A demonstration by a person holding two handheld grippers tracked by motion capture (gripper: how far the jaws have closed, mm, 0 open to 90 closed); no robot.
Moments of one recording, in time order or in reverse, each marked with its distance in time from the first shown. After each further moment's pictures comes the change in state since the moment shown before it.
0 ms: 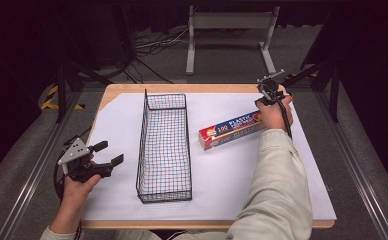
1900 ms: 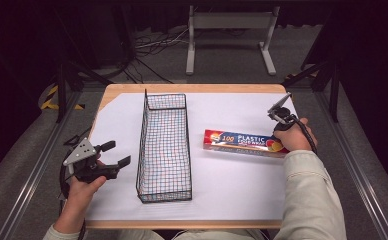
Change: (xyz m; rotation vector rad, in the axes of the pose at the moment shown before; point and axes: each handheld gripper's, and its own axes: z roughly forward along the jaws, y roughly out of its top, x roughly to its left) left arm -0.016 0.009 0.007 -0.011 -0.066 0.028; right arm -0.010 -0.078 -0.018 0.444 0.106 -0.055
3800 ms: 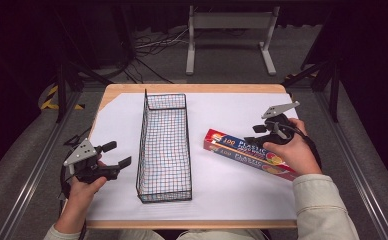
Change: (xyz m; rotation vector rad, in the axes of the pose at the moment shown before) left arm 0.000 -0.001 0.001 -0.004 -0.016 -0.003; right arm 0.079 -0.043 -0.062 -0.586 0.212 -0.379
